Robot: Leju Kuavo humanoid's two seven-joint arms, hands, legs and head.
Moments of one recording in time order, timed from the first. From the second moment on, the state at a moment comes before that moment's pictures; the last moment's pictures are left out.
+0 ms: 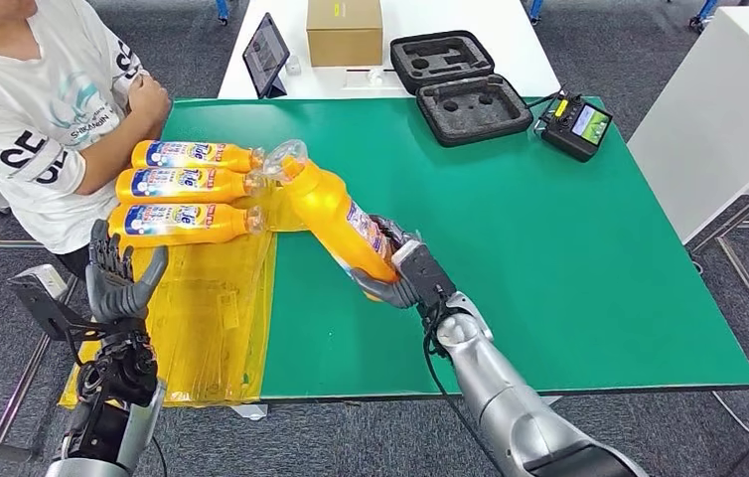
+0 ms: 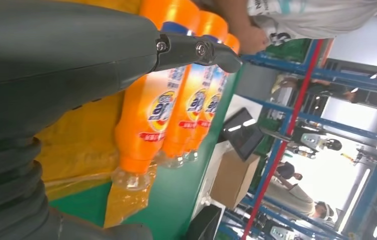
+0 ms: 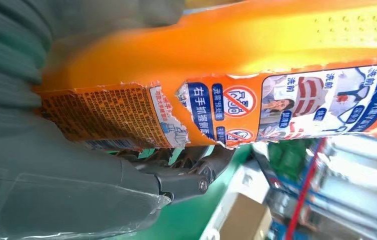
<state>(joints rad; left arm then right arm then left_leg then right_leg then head) -0.29 -0.07 0.19 -1.13 0.45 0.14 -0.58 -0.56 0.20 0.09 -0.66 0.24 -0.10 -0.70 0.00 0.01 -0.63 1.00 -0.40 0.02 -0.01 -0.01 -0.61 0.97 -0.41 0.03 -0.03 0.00</state>
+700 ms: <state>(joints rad) -0.23 -0.08 0.10 -1.17 0.55 -0.06 -0.43 -0.45 0.20 0.12 -0.82 0.09 -0.20 -0.70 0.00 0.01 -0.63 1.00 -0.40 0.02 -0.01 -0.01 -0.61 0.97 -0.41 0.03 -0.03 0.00</state>
